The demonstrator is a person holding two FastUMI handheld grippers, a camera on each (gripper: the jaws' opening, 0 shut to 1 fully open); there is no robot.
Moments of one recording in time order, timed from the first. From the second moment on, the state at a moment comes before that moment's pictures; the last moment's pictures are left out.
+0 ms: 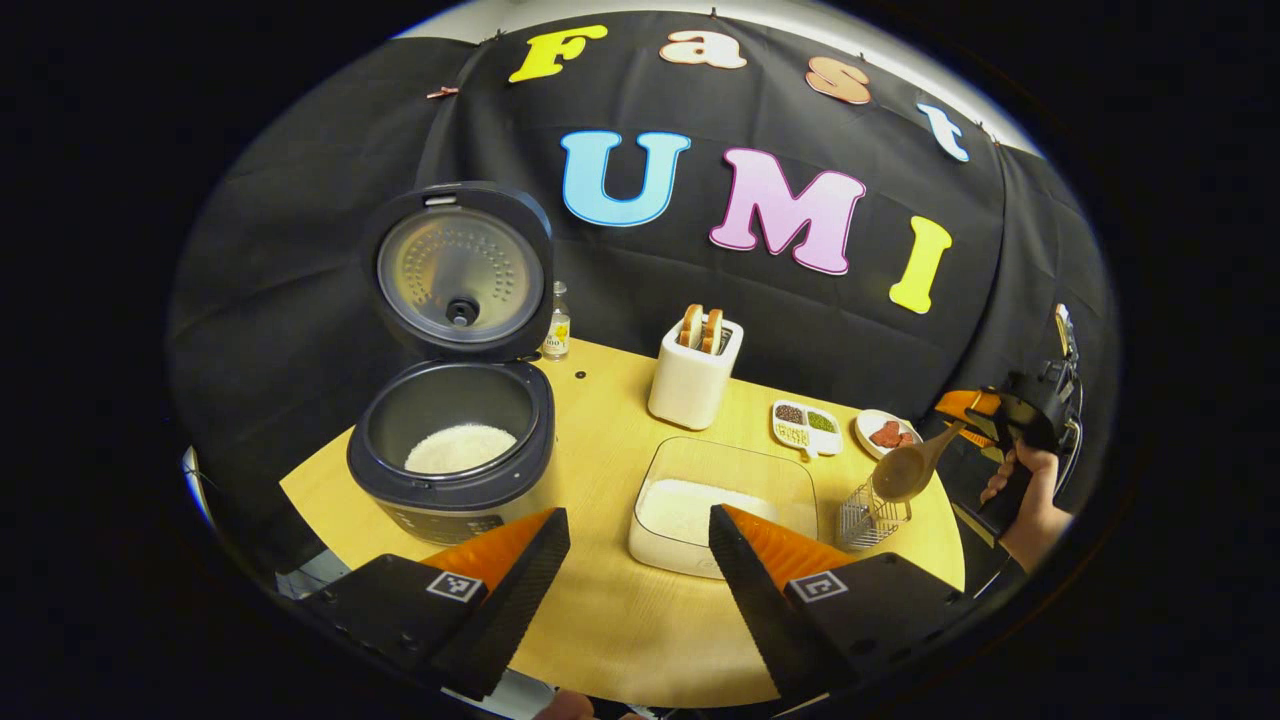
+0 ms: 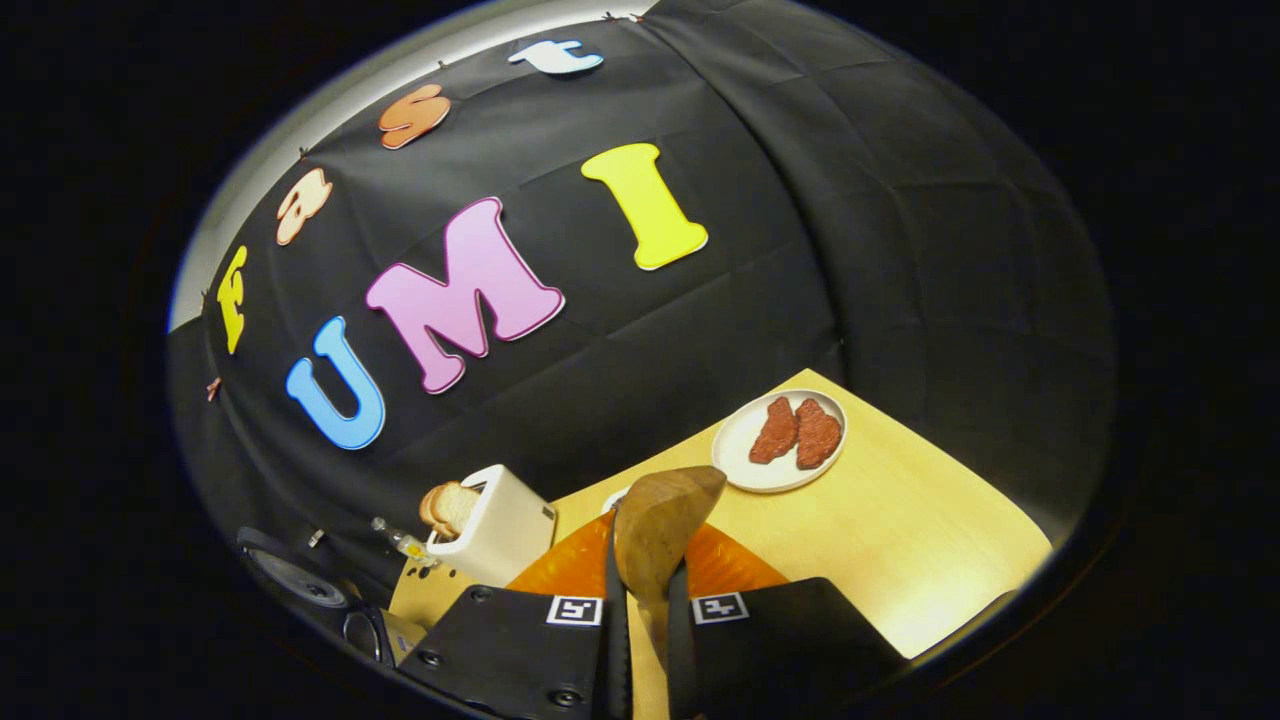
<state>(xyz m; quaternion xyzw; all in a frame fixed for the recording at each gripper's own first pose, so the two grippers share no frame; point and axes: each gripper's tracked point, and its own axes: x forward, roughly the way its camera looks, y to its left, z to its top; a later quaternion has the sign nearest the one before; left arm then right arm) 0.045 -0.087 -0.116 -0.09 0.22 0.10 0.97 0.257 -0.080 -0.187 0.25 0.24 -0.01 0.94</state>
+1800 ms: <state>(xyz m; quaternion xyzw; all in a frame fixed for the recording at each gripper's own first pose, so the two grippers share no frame) -0.015 0.082 -0.186 -0.18 0.25 0.08 0.95 0.165 0.183 -0.306 0.11 0.40 0.09 0.90</state>
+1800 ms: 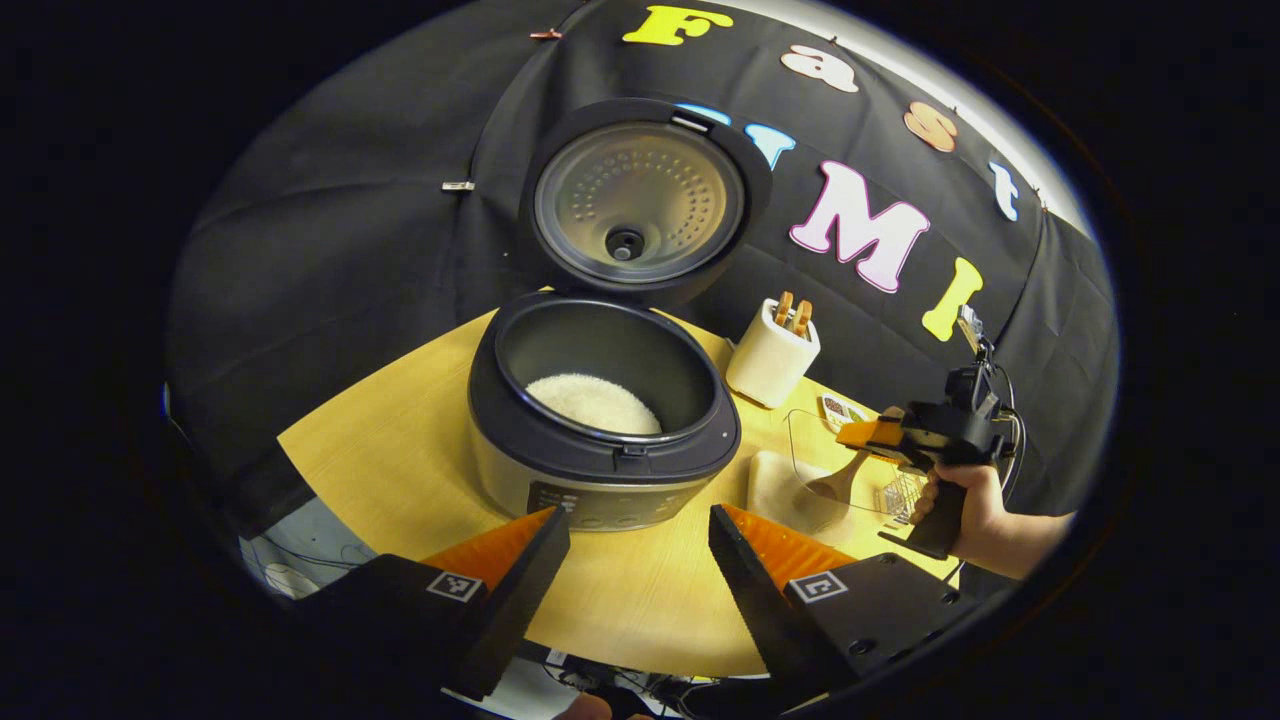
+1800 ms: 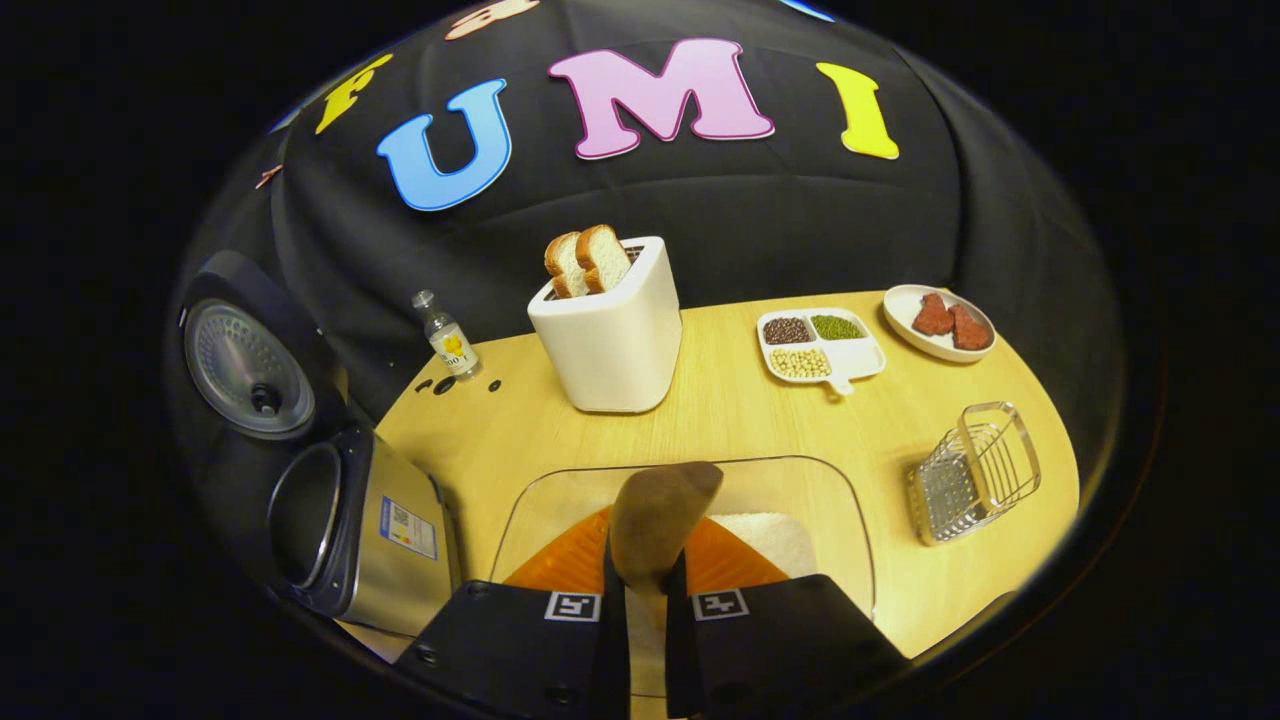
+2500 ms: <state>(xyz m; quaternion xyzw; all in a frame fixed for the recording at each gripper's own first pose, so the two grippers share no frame) -0.035 0.085 -0.186 -0.17 0.25 0.08 0.95 0.168 0.204 -0.300 0.30 0.47 0.04 0.83</state>
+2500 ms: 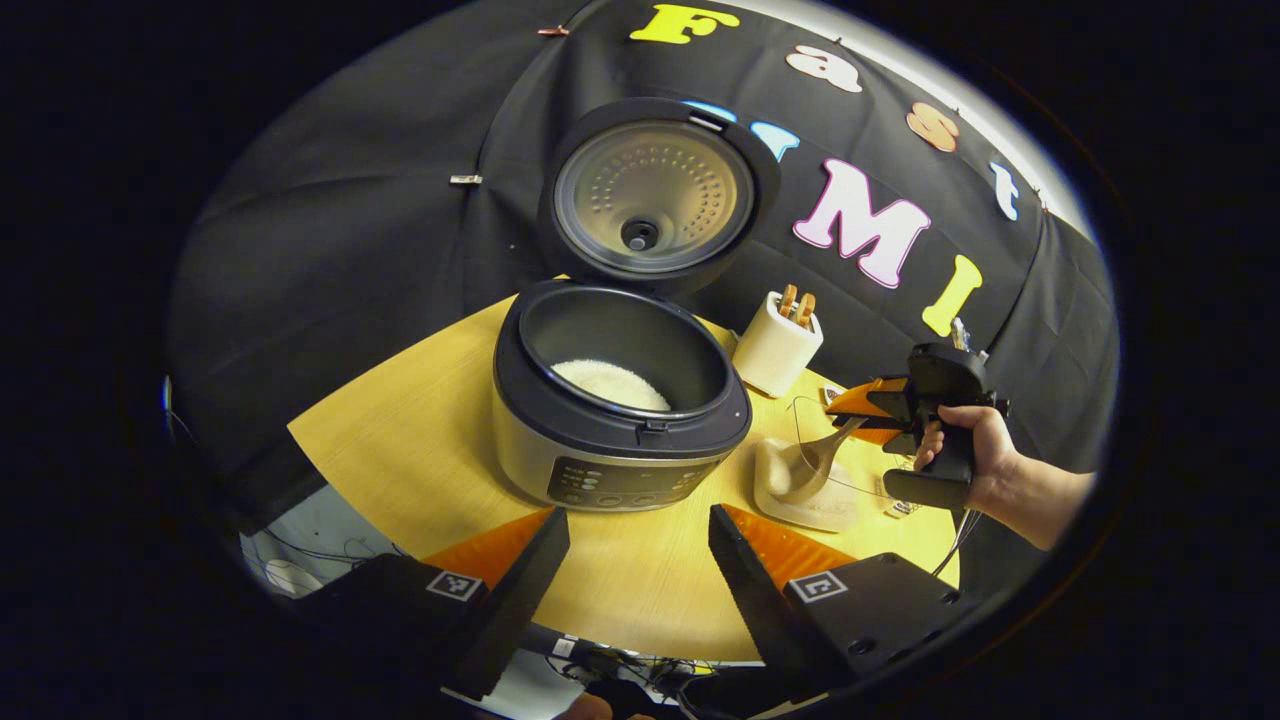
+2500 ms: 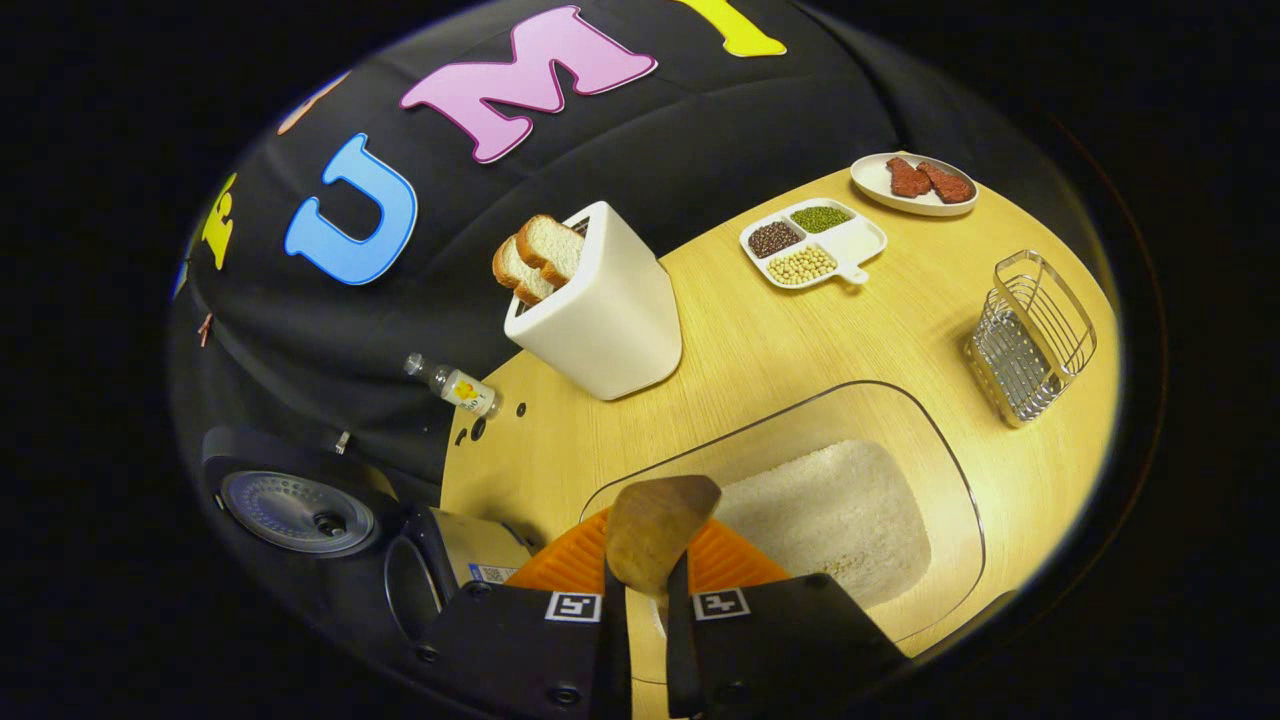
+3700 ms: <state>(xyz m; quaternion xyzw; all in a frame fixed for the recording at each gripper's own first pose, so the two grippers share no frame) -0.024 0.081 -0.144 -0.14 0.20 0.06 0.97 0.199 0.154 -0.160 0.53 0.36 0.00 0.76</state>
